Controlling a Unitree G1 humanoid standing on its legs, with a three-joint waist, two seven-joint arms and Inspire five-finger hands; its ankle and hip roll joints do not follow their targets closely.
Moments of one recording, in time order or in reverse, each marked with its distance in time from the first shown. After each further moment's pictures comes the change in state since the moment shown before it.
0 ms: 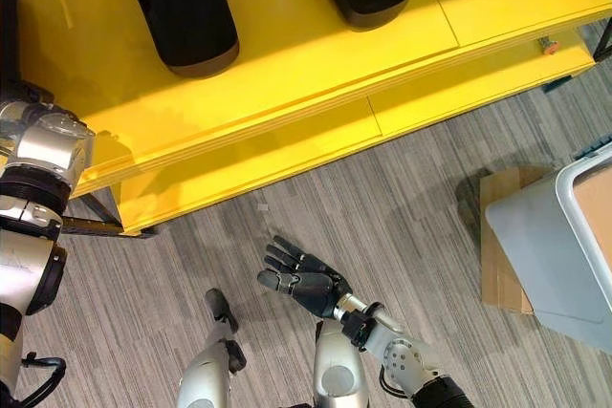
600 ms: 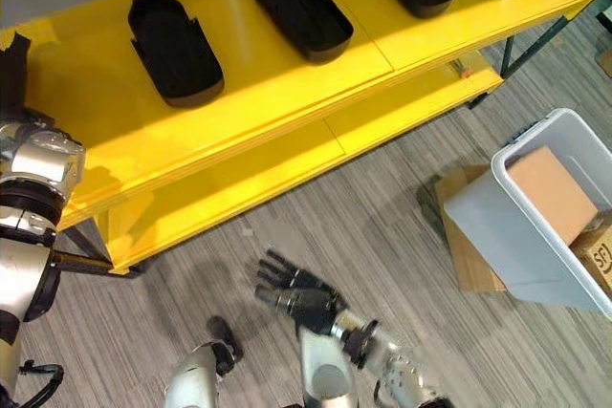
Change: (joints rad) left arm 0.052 -0.035 0.038 0.034 -0.014 -0.048 -0.069; right arm 0.202 0.118 -0.020 -0.011 -0.132 0.114 0.140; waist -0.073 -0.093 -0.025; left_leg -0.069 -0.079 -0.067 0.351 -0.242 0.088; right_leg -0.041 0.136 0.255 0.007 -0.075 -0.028
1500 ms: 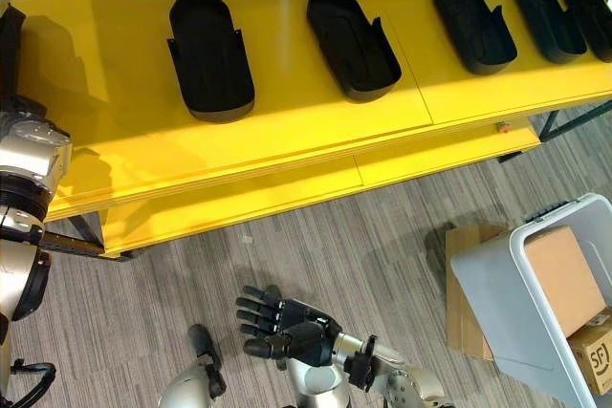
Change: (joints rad) left arm -0.017 0.102 -0.022 0.008 -0.006 0.007 -0.084; right arm -0.087 -0.175 0.104 -0.029 -0.108 -0.054 0.210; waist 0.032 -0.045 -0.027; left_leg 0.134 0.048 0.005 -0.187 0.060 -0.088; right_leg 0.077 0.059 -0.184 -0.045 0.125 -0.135
